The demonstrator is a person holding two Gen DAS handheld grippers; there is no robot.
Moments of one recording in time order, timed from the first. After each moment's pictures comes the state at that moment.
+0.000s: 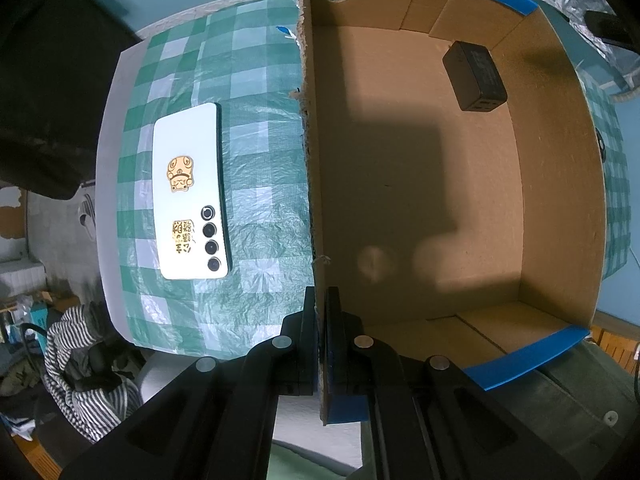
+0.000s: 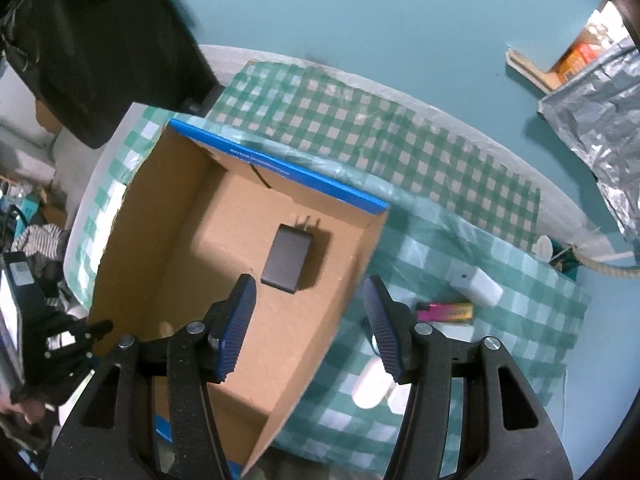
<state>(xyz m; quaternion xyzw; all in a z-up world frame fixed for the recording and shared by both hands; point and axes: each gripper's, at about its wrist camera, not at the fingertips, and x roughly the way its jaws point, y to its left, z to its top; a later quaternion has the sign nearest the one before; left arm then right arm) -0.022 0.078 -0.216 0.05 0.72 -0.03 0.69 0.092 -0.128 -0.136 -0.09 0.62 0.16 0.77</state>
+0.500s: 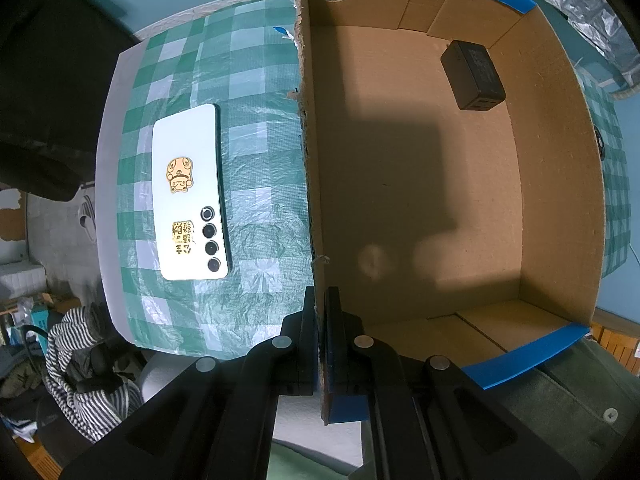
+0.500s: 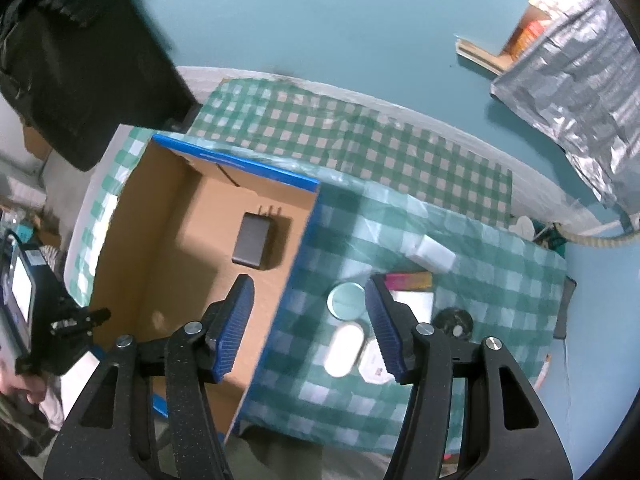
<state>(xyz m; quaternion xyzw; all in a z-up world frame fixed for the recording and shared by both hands) -0.022 0.077 -0.215 0.05 0.72 -0.04 0.69 0.067 -0.181 -0.106 -0.07 0.61 0.11 0.78</state>
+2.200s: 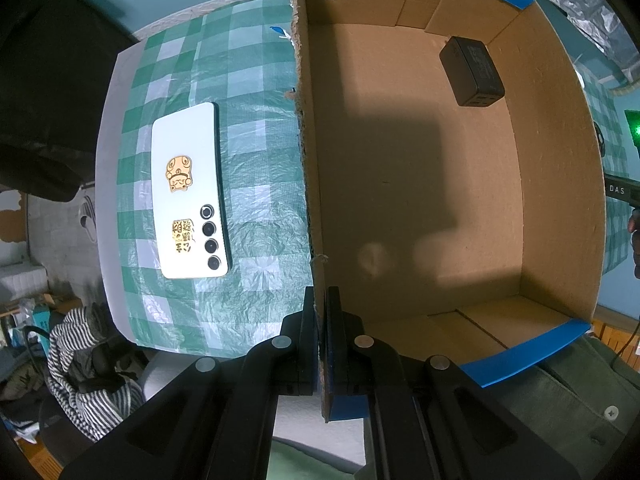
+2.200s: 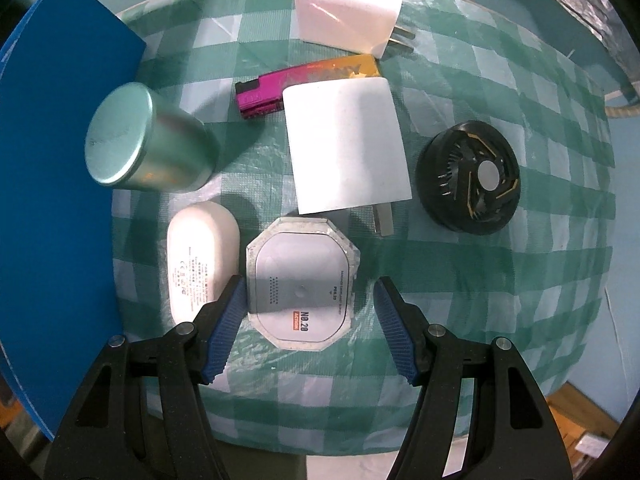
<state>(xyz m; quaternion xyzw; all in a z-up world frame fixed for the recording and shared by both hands) -0.024 0.078 -0.215 0.05 0.73 -0.04 0.68 0.035 -0.284 -0.297 0.01 0.72 0.02 0.70</state>
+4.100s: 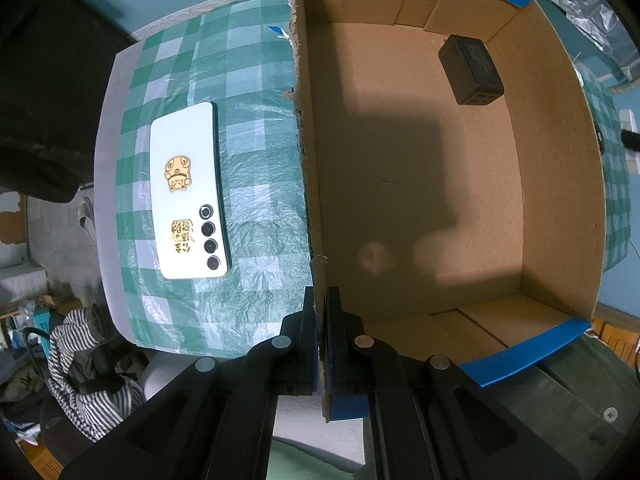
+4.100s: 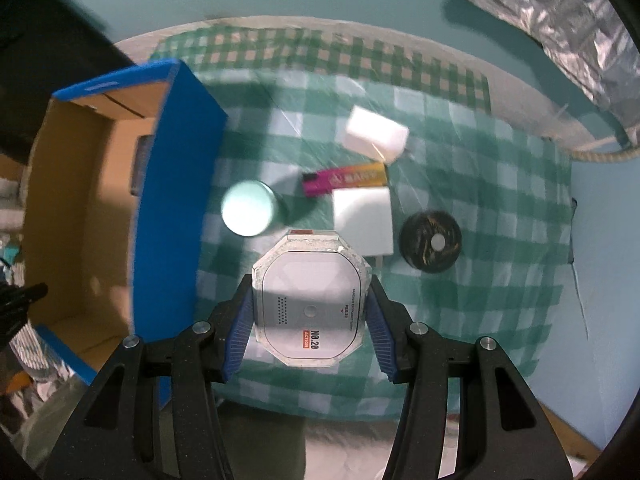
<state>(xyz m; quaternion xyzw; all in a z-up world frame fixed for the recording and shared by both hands) -0.023 0.077 -0.217 0.05 0.73 -0.04 0.68 0.048 -0.258 -0.187 -0.03 0.68 0.06 0.73</state>
